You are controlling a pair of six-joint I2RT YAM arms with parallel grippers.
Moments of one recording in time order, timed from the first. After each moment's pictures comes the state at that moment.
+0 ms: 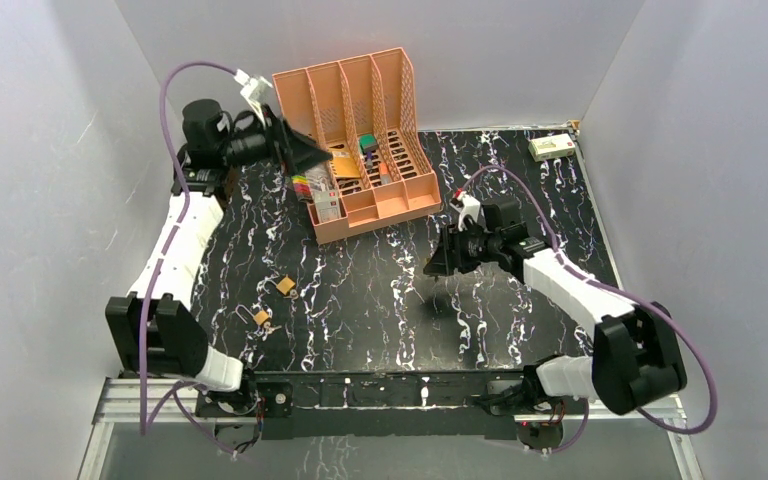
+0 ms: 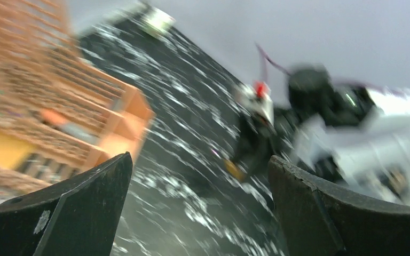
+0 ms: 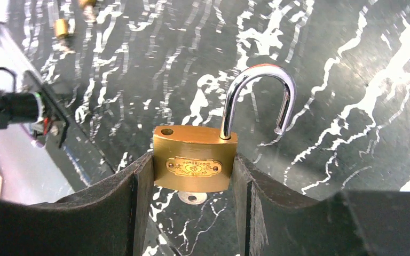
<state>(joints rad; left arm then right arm) -0.07 1.49 1.44 -0.06 0.93 -0.36 0.40 1.31 0.77 -0.27 -0.58 0.25</state>
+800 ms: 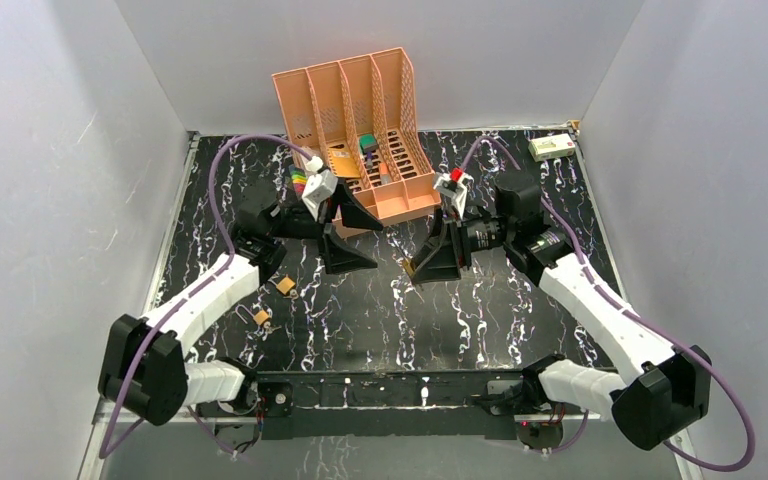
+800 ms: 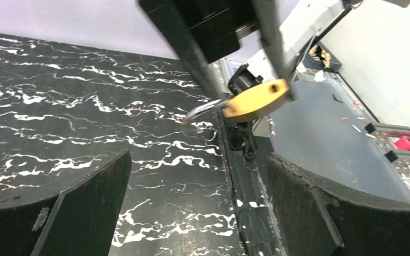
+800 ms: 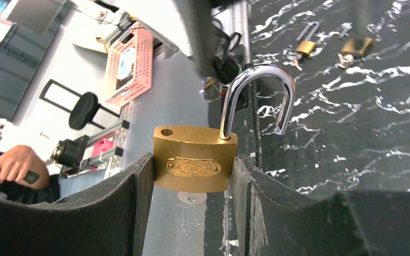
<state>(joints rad) -0.43 1.24 0.83 0.58 1.24 -0.39 0.49 1.11 0.95 -0.20 -1.24 0.35</state>
